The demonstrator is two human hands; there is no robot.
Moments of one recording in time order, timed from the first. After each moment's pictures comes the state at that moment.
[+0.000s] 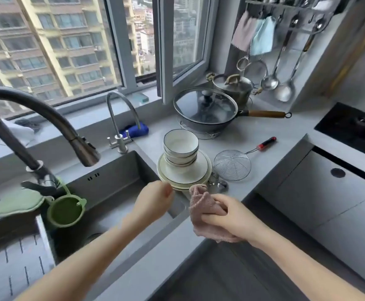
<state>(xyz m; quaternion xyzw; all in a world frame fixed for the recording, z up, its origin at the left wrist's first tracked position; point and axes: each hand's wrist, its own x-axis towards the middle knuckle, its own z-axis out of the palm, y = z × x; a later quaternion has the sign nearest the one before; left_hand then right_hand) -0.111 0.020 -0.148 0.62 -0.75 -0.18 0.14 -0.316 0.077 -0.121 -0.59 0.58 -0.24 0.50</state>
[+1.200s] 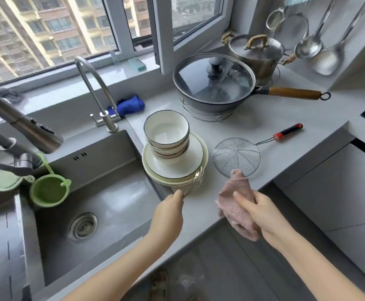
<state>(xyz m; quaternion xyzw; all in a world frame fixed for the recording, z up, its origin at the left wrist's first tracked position) -0.230 0.005 -0.252 0.69 -0.68 -0.20 0.12 -0.443 -0.005 -0.194 -0.35 0.60 -0.31 0.65</state>
